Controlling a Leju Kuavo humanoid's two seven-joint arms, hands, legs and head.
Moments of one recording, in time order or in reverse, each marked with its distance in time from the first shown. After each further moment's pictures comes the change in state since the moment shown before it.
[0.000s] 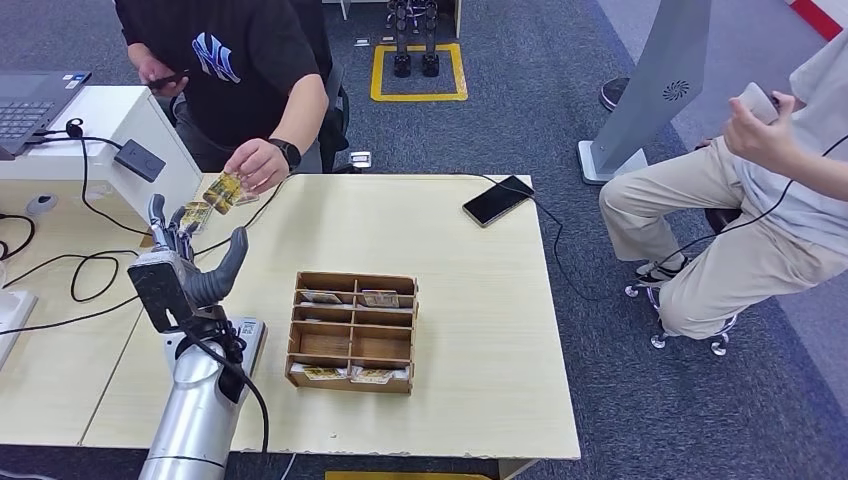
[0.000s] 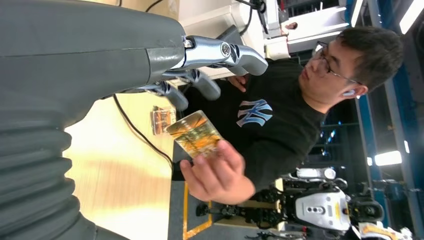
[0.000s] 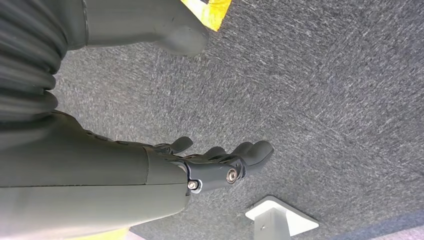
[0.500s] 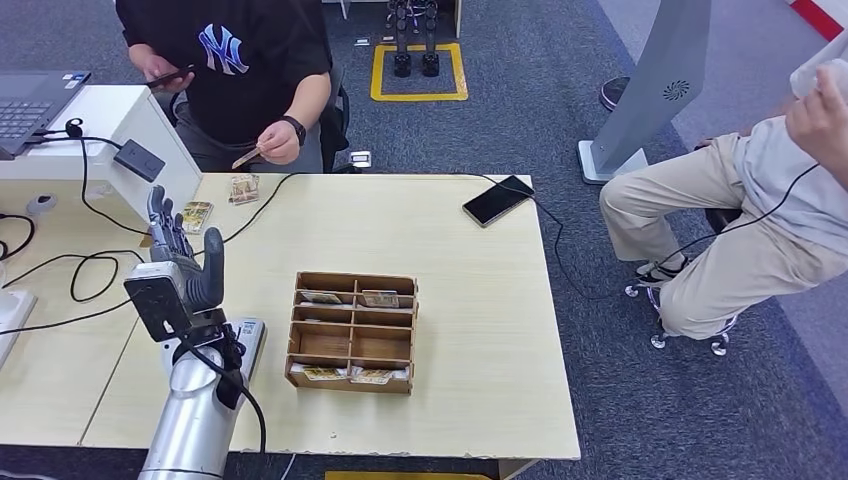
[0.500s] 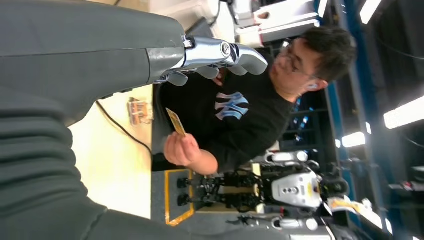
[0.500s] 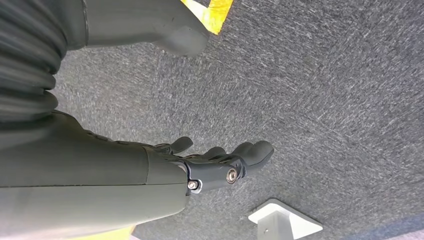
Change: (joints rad) left arm 0.045 0.009 -0.044 -0.092 -0.013 -0.027 -0.035; right arm -0.003 -0.003 0.000 0.007 -0.020 0.000 -0.004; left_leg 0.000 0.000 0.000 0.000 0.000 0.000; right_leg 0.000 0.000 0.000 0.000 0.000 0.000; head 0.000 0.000
